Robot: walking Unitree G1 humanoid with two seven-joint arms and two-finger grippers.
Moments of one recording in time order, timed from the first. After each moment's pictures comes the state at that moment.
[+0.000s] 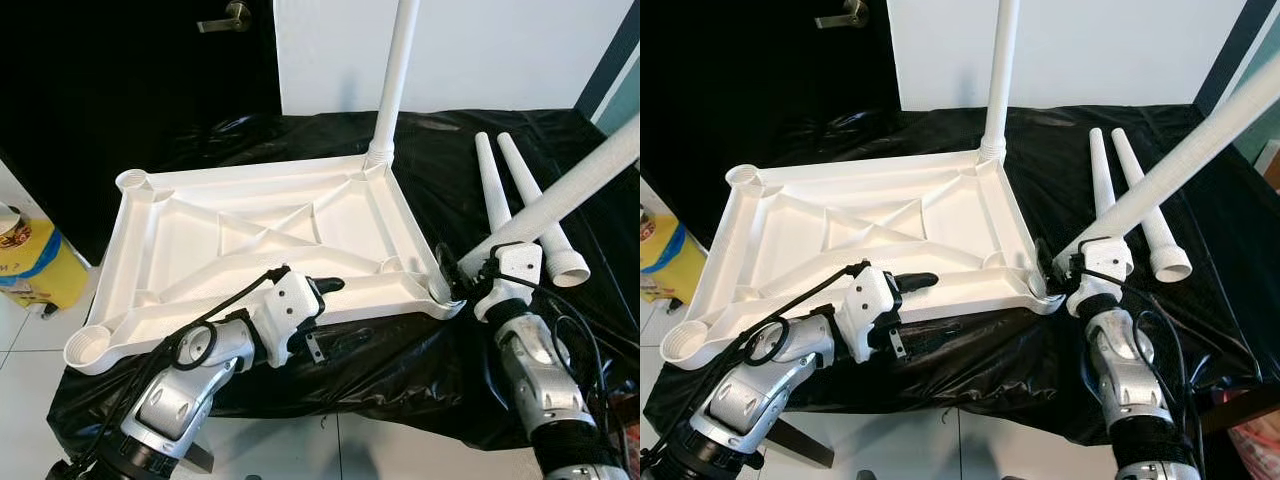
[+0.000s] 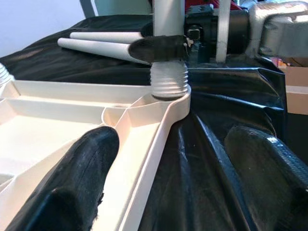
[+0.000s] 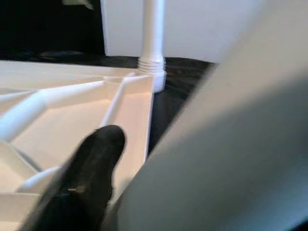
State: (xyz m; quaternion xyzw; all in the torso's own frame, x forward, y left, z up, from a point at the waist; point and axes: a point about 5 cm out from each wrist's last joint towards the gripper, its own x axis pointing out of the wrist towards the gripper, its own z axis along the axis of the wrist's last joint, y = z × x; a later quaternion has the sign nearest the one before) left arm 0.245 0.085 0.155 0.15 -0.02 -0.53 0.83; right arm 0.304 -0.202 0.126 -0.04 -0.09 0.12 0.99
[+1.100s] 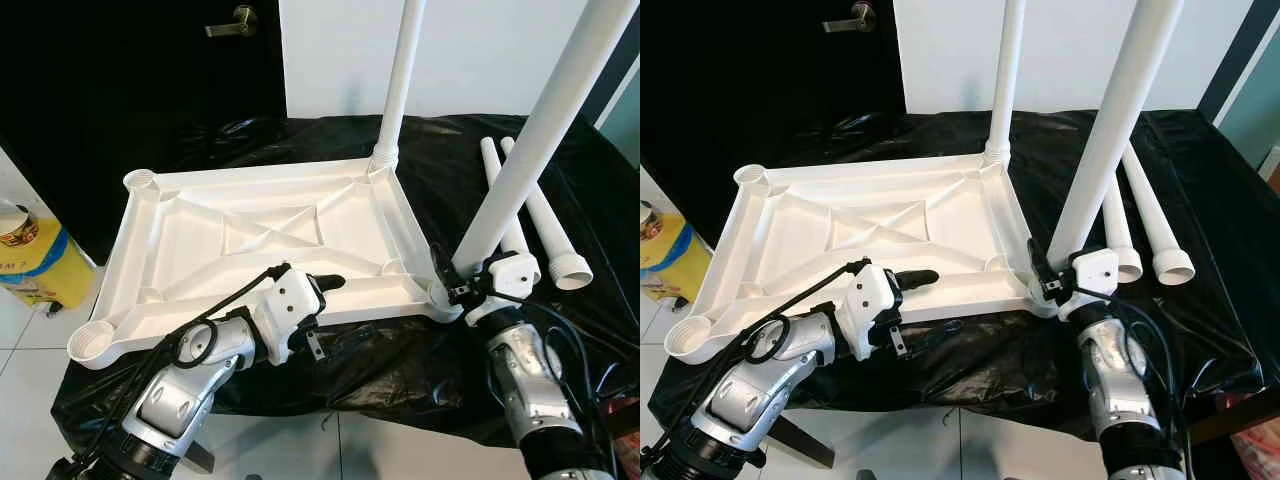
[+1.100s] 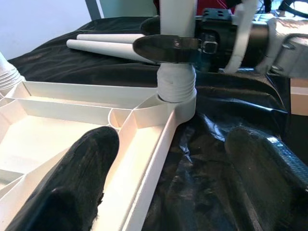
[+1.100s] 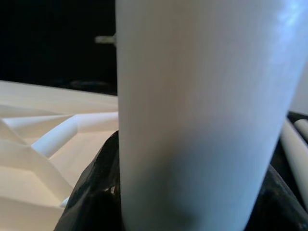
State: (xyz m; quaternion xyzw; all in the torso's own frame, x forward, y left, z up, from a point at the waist) left arm 0.245 0.086 0.155 0.15 -0.02 -0.53 0.83; right arm 0.281 -0.184 0.110 -0.05 -0.16 0.12 0.98
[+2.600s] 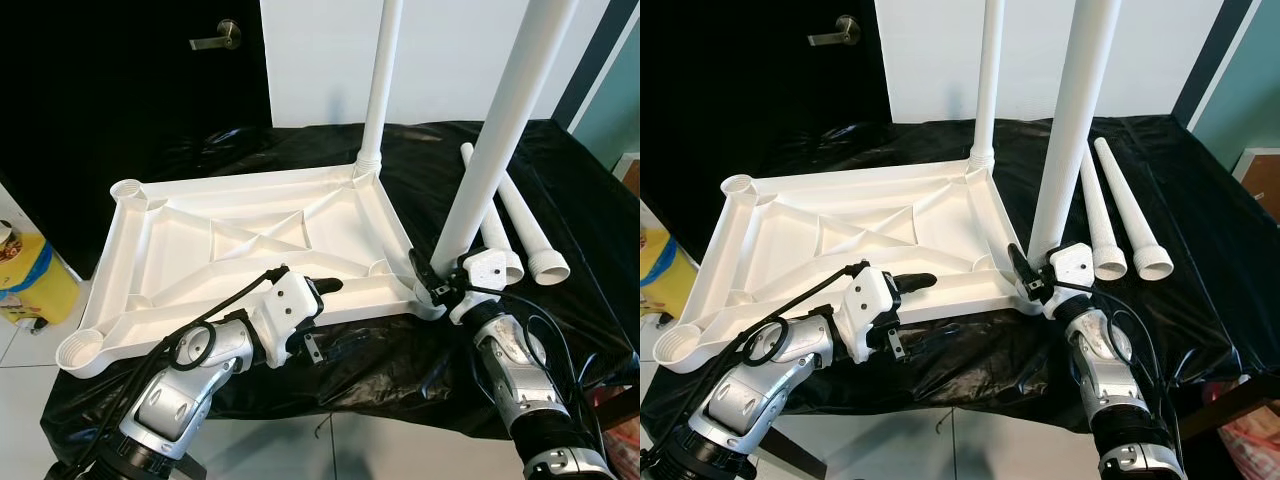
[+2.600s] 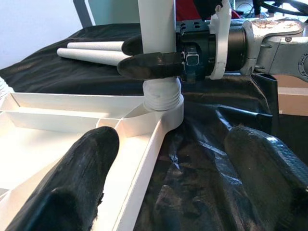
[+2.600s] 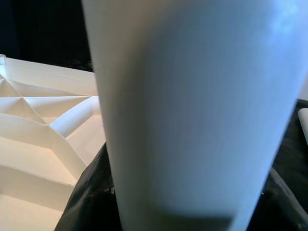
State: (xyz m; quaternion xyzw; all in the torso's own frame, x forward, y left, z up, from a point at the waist) left arm 0.244 0.088 0.152 0.14 -0.01 -0.53 0.83; right arm 0.302 -0.172 0.099 -0.03 -0.08 0.17 0.98
